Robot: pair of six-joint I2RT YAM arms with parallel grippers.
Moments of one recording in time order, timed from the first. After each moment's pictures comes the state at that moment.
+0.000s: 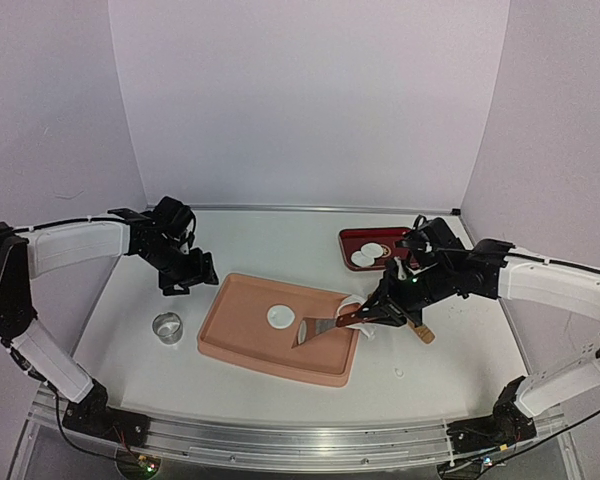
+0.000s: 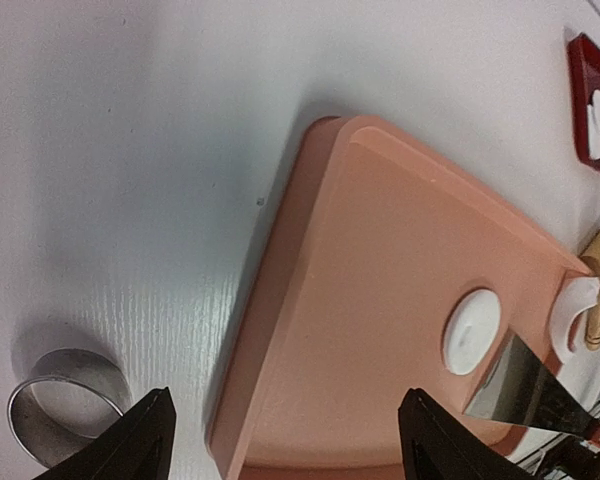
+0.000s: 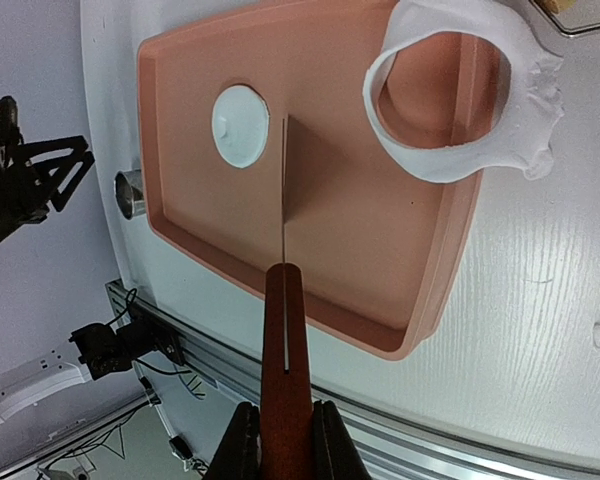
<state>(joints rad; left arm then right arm) -0.51 1.52 1.09 -0.66 0.12 -0.70 0.77 1.31 0.96 -0.57 -0.36 1.07</state>
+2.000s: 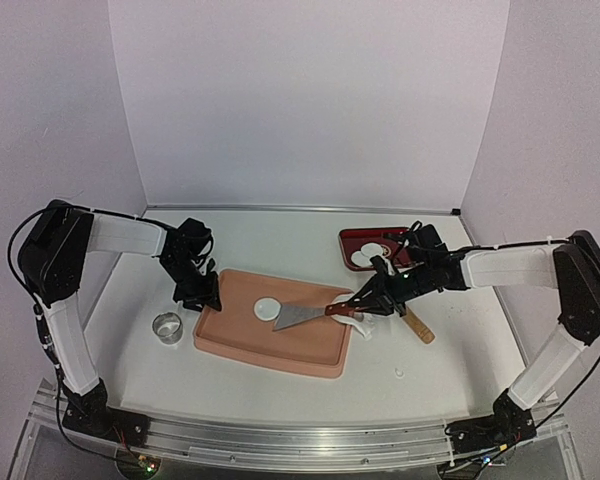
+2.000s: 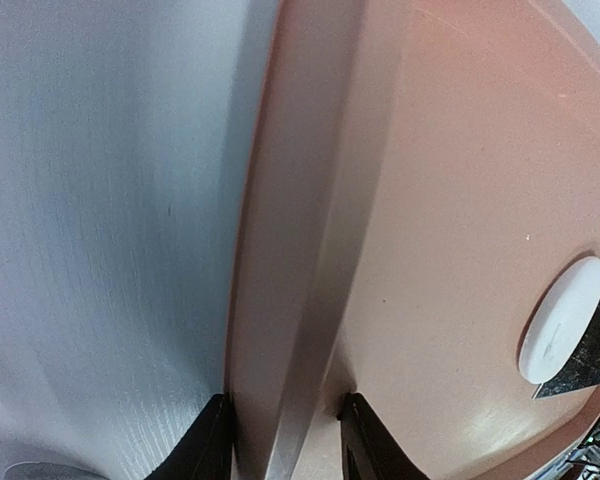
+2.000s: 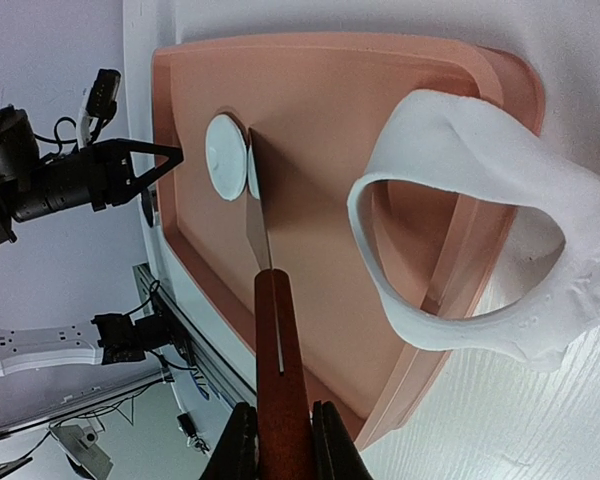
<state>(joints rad) -0.48 1.87 1.16 -0.63 0.25 -0.49 0.54 1.62 0.90 -0.19 -0.68 0.83</state>
